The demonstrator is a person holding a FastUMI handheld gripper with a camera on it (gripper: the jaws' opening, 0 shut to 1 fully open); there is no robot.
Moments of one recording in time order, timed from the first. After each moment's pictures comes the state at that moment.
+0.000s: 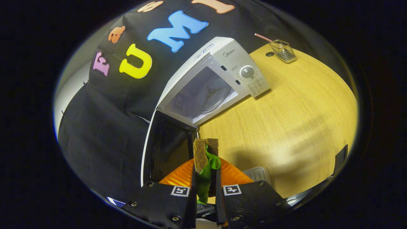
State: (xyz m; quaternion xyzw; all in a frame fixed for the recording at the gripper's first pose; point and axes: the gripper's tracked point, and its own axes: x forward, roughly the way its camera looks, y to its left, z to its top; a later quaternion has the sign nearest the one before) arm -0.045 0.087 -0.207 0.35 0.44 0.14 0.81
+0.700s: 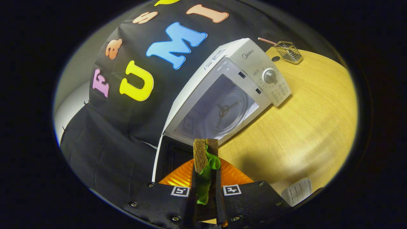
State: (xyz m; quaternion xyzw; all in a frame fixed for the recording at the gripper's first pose) arm 0.039 0.153 -0.205 0.43 0.34 0.10 0.83
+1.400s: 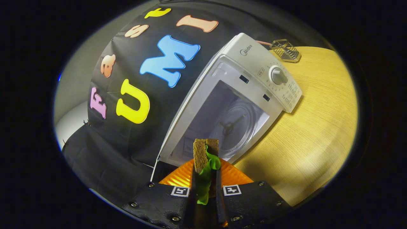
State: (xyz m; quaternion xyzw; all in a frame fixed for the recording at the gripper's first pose) arm 0.121 0.162 -0.232 0.48 0.25 0.05 0.84
